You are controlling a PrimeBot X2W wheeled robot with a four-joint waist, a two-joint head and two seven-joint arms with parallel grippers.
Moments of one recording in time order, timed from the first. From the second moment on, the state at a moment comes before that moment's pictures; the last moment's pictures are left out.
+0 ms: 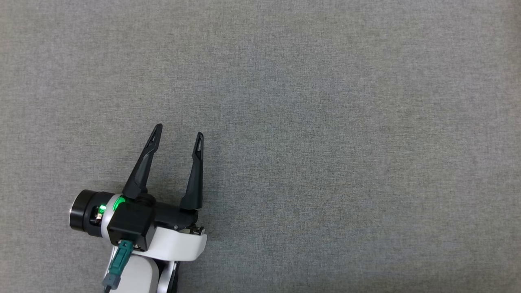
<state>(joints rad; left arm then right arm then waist) -0.15 0.06 -0.21 -0.06 -0.03 0.04 -0.26 -0.98 -1.01 0.53 0.74 0.72 0.13 0.13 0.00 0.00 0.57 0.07</state>
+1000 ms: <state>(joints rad) 0.10 0.05 -0.17 0.03 -0.22 0.09 -0.26 -0.12 -0.12 0.11 0.27 0.21 0.13 -0.26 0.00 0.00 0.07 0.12</state>
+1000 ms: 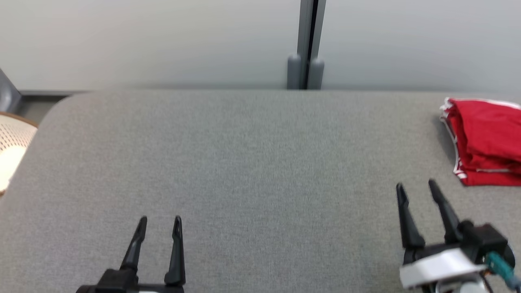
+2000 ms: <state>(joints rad) 0.24 0.05 -0.15 0.07 -0.16 0.02 -0.26 0.18 -0.05 0.05 0.13 0.15 0.13 -0.25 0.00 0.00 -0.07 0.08</state>
